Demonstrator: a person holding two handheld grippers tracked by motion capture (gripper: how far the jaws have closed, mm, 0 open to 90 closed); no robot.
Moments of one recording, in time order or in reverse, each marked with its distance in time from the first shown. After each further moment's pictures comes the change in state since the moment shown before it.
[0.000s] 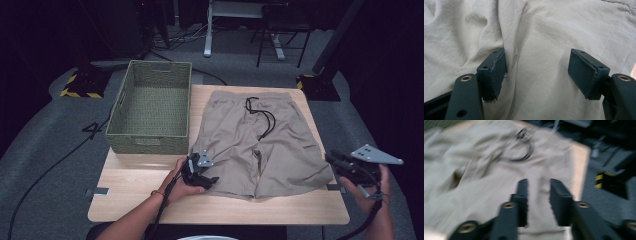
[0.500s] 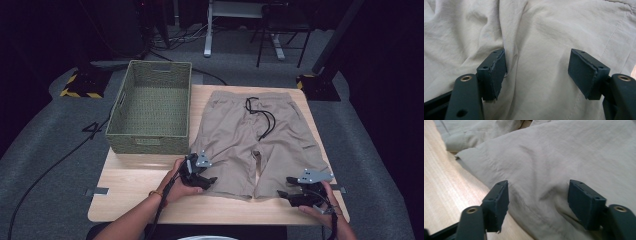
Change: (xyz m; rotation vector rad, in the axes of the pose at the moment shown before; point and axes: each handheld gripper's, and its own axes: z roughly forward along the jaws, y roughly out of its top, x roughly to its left) left arm 0.001 -0.004 -0.005 0.013 0.010 -0.010; right arm 0.077 -0.061 0.080 0.149 0.351 -0.081
